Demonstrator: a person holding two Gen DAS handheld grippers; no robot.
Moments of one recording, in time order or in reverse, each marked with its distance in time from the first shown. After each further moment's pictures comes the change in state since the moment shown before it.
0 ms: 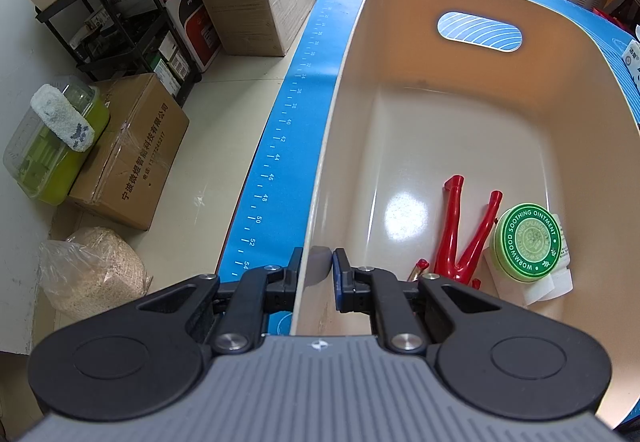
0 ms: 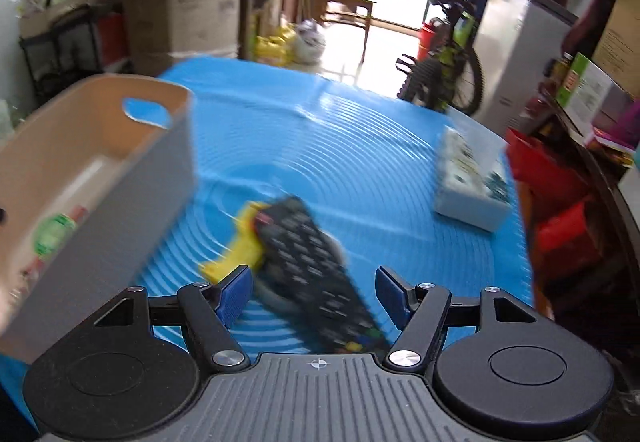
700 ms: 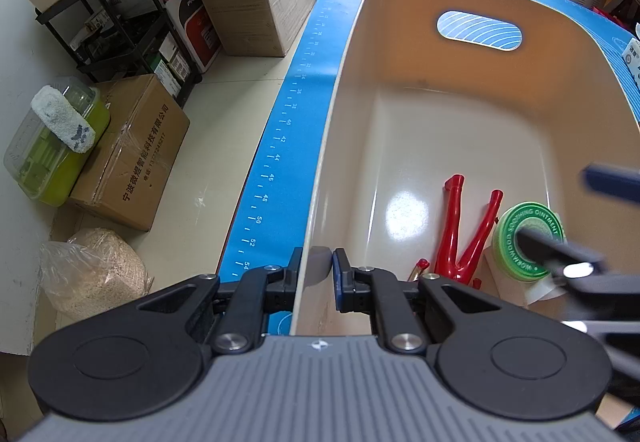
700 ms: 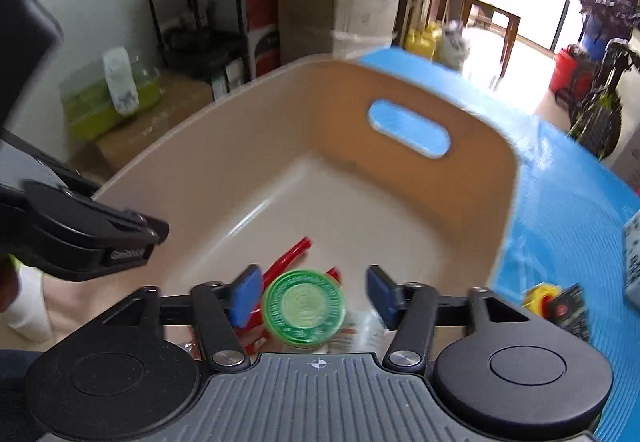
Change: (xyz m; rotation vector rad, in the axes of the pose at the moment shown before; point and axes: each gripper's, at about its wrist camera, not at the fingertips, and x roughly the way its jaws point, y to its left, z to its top) left arm 0.001 0.001 0.000 0.002 -0.002 -0.001; right arm -0.001 0.195 0.051 -0.203 -0.005 0.307
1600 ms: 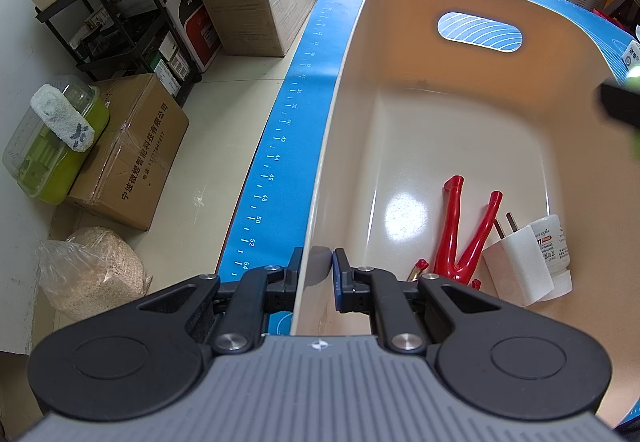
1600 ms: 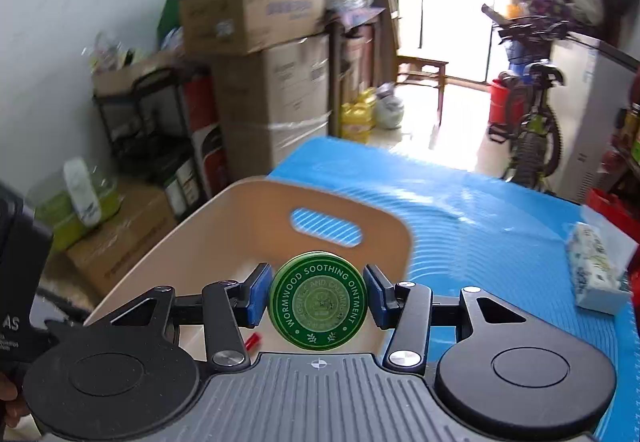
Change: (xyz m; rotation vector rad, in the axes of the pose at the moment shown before) left arm 0.002 -0.003 -0.001 -0.001 0.000 -0.001; right arm -0.027 -0.016 0.019 0.139 -0.173 -0.092
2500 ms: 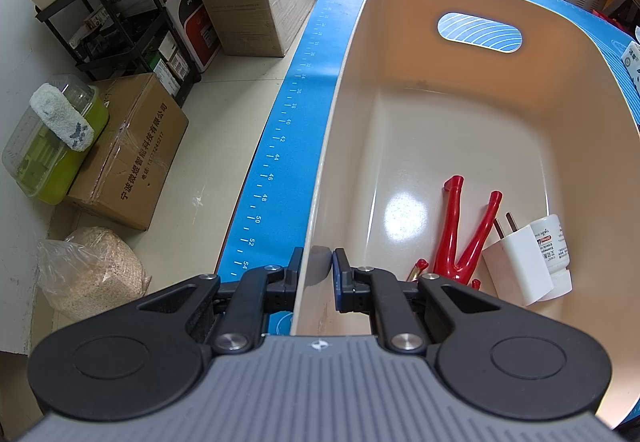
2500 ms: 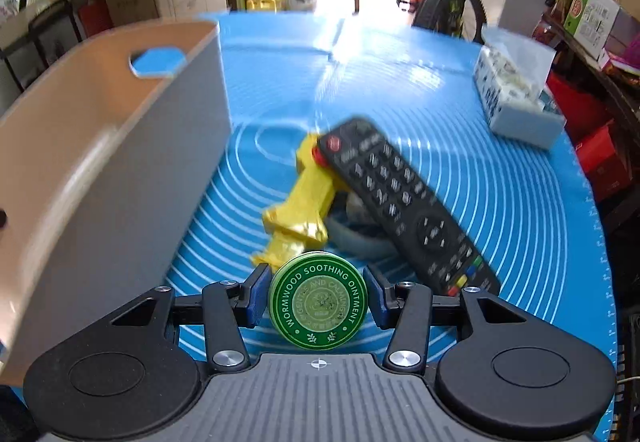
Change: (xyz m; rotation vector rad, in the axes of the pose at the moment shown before) left arm 0.000 0.000 0.000 -0.001 0.000 -0.001; right arm 0.001 -0.115 -0.097 0.209 0.225 -0.187
